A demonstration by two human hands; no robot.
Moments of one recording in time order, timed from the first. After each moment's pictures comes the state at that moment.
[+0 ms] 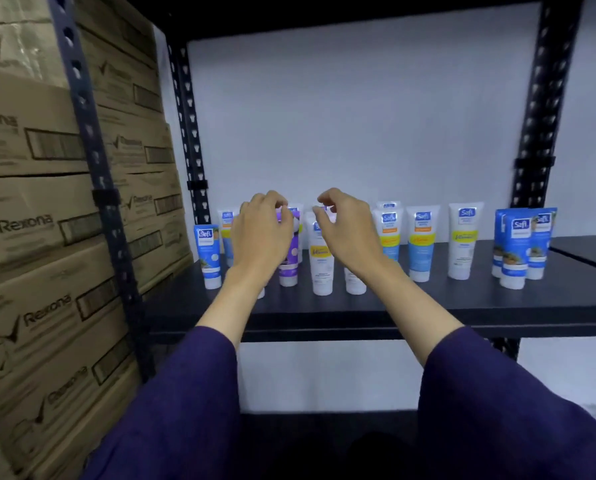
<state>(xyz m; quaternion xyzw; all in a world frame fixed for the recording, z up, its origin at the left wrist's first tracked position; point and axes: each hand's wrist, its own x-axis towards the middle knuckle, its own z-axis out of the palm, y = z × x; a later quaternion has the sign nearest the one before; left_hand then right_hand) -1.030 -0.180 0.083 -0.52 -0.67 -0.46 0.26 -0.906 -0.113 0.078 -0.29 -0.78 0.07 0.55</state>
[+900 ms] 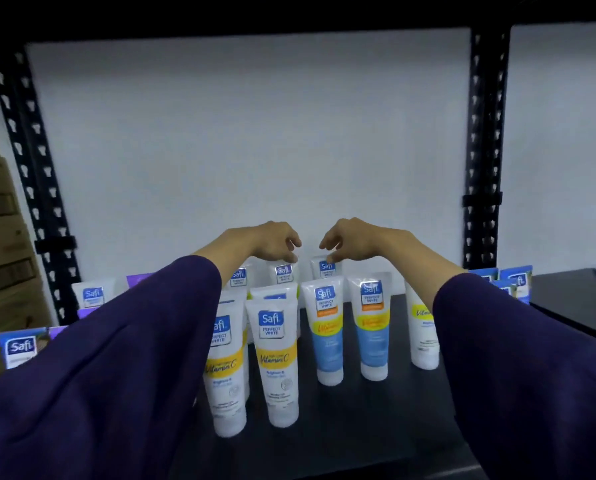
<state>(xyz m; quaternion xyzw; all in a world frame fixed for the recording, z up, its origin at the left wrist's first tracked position) -1.003 0.092 0.165 -0.75 -0.66 -0.06 -0.01 -0.825 0.146 0.145 -0.41 -0.90 0.05 0.15</state>
